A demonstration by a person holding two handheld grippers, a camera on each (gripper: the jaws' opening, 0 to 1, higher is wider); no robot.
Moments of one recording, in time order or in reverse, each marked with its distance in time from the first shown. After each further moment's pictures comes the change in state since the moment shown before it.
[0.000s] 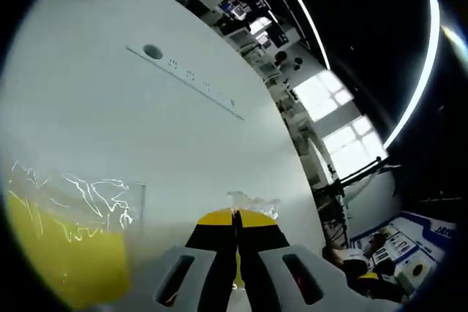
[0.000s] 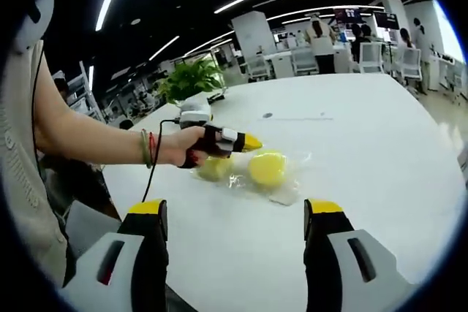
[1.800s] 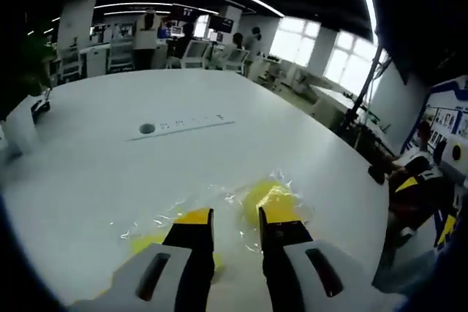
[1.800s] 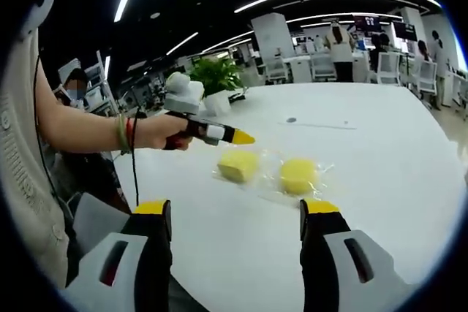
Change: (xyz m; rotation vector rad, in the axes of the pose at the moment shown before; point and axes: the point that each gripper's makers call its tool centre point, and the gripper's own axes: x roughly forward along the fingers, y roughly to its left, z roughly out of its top) left arm -0.118 -0.012 0.008 0.642 0.005 0.130; right arm 0.005 0.054 0.005 -0.085 -0.010 0.084
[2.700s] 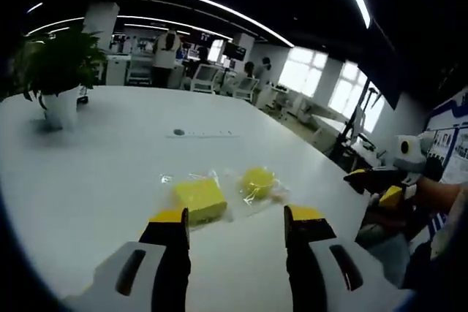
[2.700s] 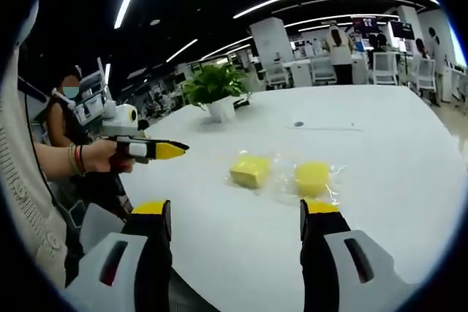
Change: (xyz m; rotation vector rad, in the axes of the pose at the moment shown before) left arm -0.158 -0.008 -0.045 -0.089 -0.172 0.022; right arm 0.002 0.029 -0.002 0.039 -0.044 0.003
